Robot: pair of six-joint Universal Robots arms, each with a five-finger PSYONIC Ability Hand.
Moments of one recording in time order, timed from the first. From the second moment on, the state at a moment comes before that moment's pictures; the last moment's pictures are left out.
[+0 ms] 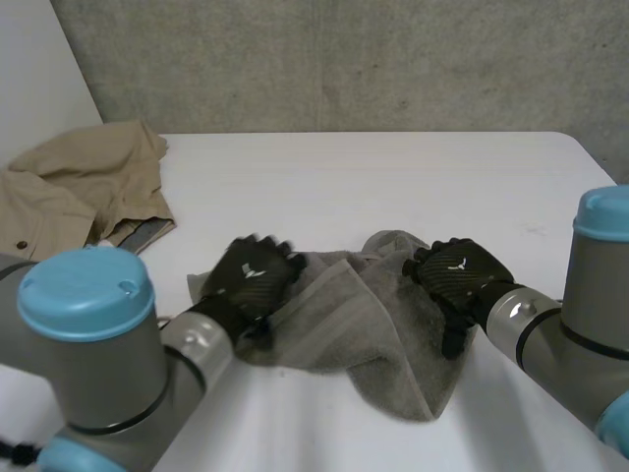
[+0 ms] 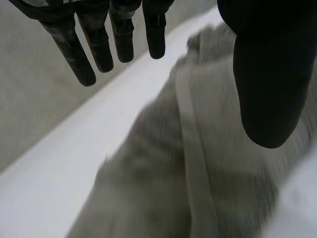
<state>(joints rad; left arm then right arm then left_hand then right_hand) 4.07 -1.91 -1.71 3.36 -1.51 3.49 1.98 -1.26 1.67 0.07 1.40 2.63 0.31 0.30 0.30 0.31 0.13 0.20 0.22 0.21 0.23 0.06</state>
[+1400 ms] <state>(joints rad) 3.96 -1.91 -1.34 3.15 -1.66 3.57 1.96 -0.95 1.46 -0.05 1.15 3.24 1.12 1.19 1.18 1.20 0.93 0.82 0.90 0.88 0.87 0.67</state>
